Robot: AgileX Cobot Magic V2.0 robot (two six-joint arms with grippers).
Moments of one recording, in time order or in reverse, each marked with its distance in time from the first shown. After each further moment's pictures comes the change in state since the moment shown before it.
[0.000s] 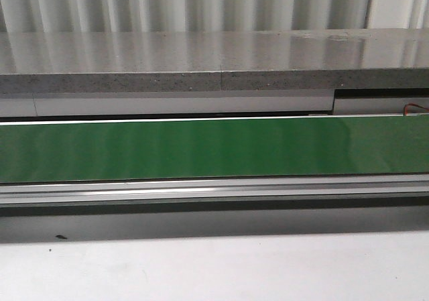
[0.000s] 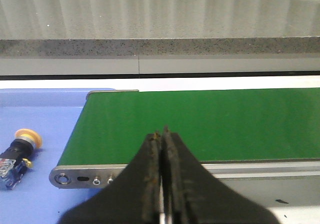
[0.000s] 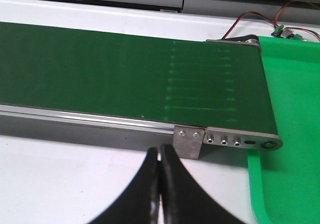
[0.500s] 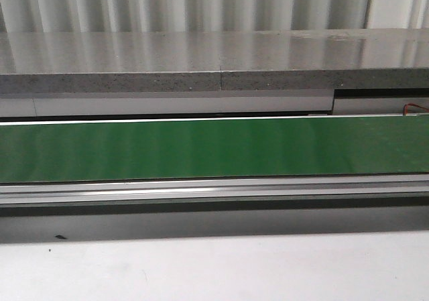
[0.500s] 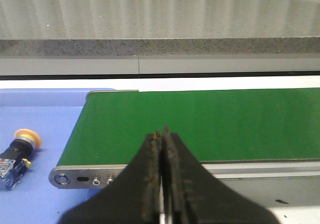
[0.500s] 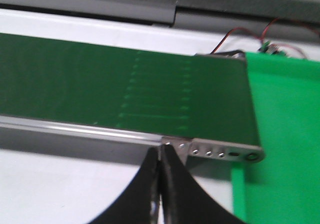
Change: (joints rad) left arm 0.000 0.000 0.000 0.000 0.000 0.000; right arm -0.024 -0.071 0.046 -0.053 -0.057 0.000
